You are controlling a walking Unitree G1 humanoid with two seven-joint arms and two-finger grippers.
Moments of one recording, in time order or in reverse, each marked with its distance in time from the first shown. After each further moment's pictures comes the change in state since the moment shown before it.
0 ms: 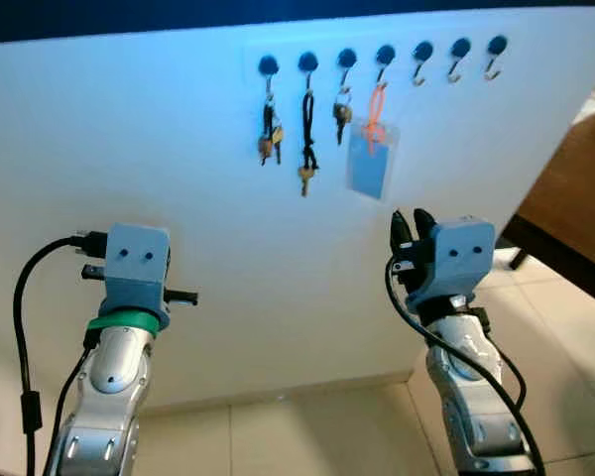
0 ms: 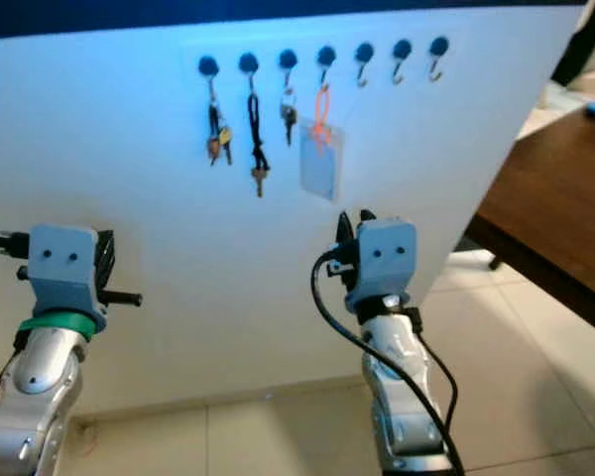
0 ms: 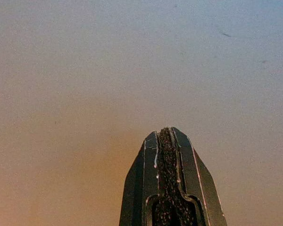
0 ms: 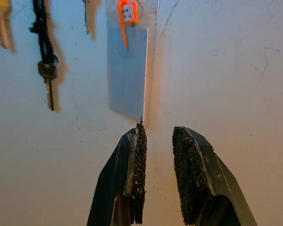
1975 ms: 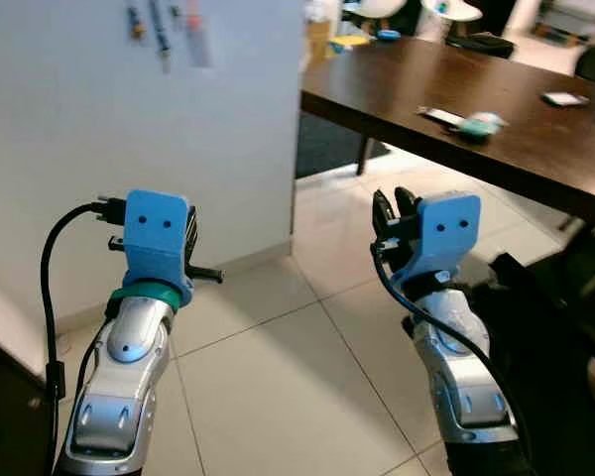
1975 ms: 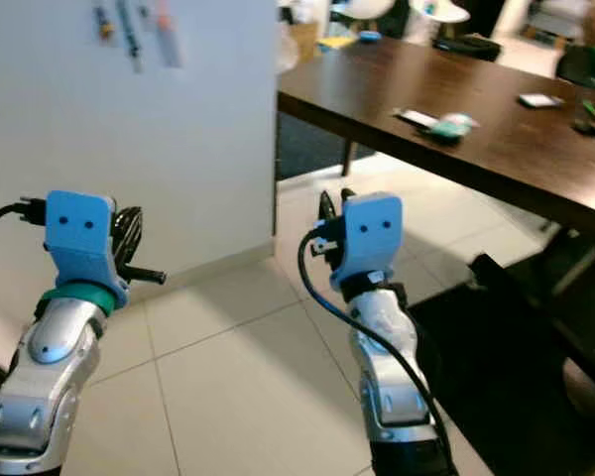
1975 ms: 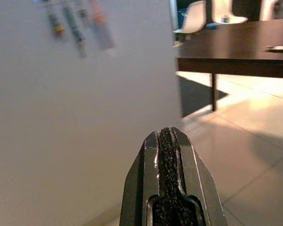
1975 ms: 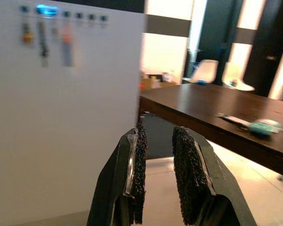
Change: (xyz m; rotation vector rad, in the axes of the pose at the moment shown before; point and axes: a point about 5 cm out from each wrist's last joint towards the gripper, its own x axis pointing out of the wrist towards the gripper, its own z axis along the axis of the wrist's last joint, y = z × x) left arm 0.013 -0.019 0.028 -0.100 -0.021 -0.116; right arm 0.017 0.012 0.013 0.050 -0.033 0.072
